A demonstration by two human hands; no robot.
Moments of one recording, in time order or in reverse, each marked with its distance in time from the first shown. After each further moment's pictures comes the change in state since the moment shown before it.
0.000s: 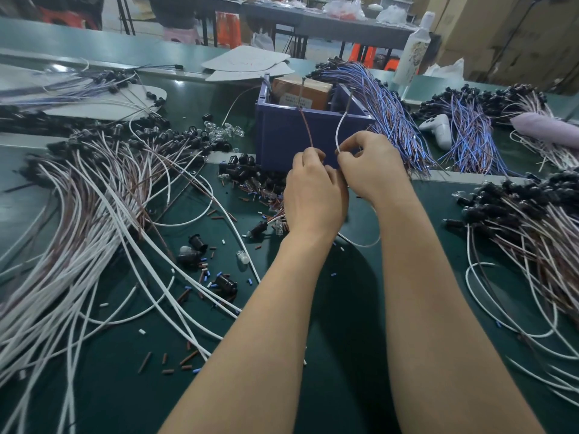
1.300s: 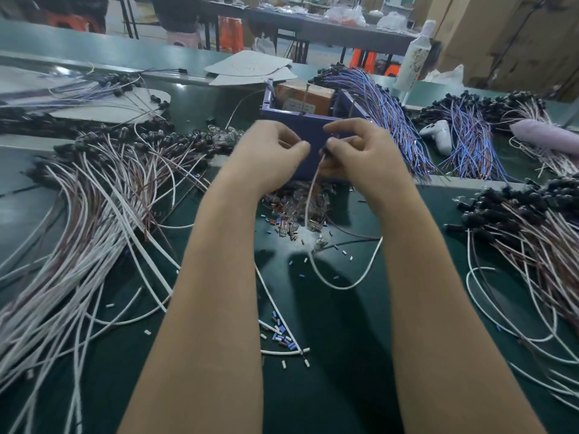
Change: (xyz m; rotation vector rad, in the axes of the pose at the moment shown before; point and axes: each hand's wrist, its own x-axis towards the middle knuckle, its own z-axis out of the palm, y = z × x) left_hand 0.036 0.006 -0.088 0.026 -0.274 -0.011; right_hand -0.008 -0.016 -0.004 0.614 -0.146 -0.026
